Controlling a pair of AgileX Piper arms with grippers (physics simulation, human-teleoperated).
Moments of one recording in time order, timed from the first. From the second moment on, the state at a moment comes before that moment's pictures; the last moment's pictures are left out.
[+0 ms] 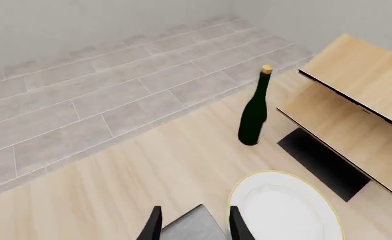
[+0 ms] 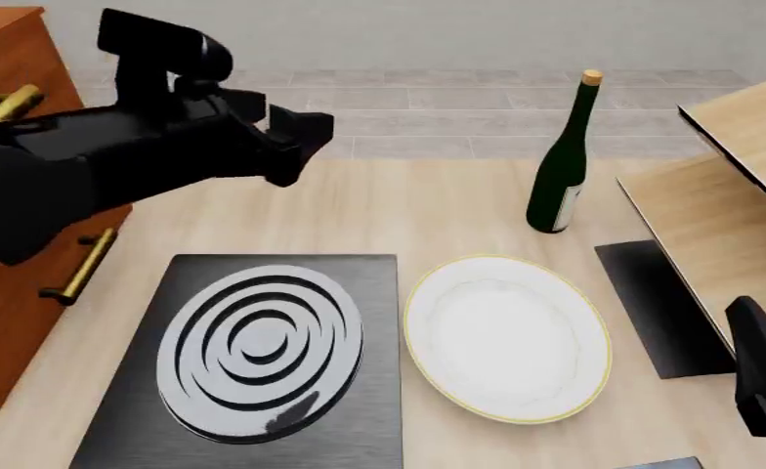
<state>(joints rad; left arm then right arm) -0.59 1.20 -0.86 -0.01 -0.02 0.00 0.01 0.00 0.00 0.00</state>
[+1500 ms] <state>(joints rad) -0.70 2.01 -1.46 0.20 -0.15 0.00 0.01 0.00 0.00 0.00</state>
